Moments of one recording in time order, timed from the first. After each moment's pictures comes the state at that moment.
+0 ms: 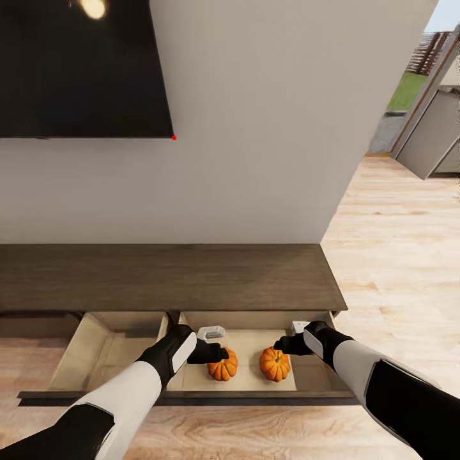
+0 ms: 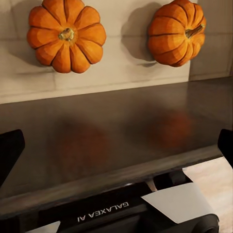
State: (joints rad) left arm -0.85 -0.17 -0.23 -0.36 0.36 0.71 -0.03; right arm -1.02 0.00 1.10 -0.01 -1.14 0.46 0.14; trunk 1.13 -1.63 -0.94
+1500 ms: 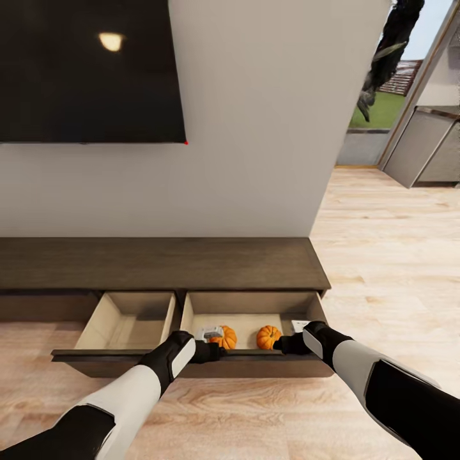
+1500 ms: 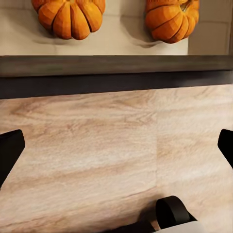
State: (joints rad) left arm -0.84 -0.17 -0.23 -0.31 0.36 0.54 -0.03; right arm -1.02 0.00 1.11 -0.01 -1.13 0.45 0.14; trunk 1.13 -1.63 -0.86
